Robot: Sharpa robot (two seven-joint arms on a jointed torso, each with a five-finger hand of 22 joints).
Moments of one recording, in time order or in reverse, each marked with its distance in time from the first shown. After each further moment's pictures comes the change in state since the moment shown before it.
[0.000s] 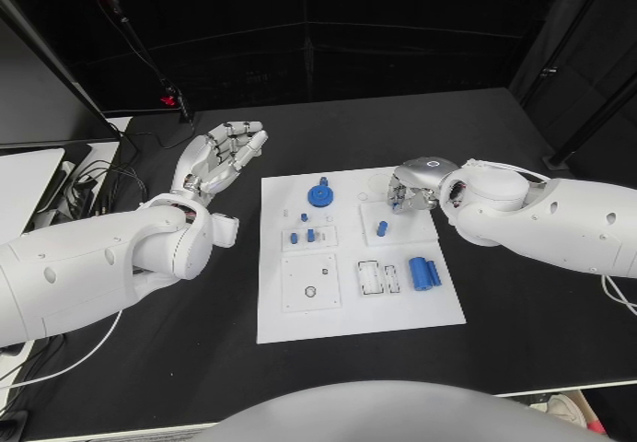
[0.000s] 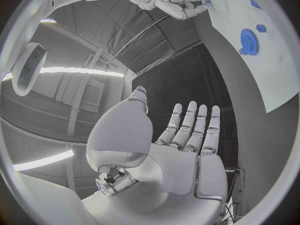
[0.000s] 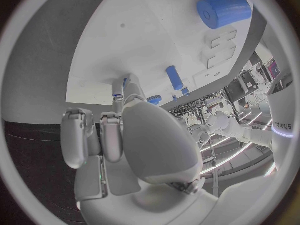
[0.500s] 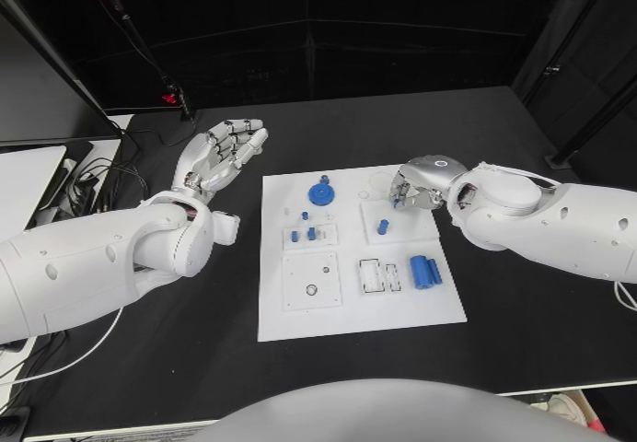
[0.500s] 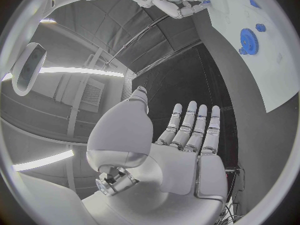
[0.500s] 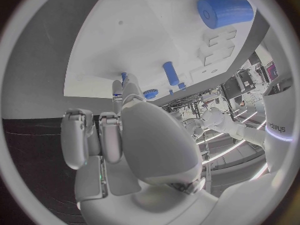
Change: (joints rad) left arm 0.000 -0.002 0.000 -0.003 0.000 0.002 0.000; left_hand 0.005 0.005 0.000 0.000 0.010 -0.007 0.000 0.010 -0.003 -0.001 0.001 0.010 -0.002 0.000 0.000 0.007 -0.009 0.000 0.000 0.000 0.000 -0.003; right arm -0.011 -0.033 -0.007 0.020 0.000 -0.118 0.055; right_hand 0.007 0.001 0.008 -0.002 -0.002 0.023 0.004 0.004 0.002 0.021 0.007 -0.019 0.002 0.000 0.000 0.000 0.000 0.000 0.000 0.000 0.015 0.000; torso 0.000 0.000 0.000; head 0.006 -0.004
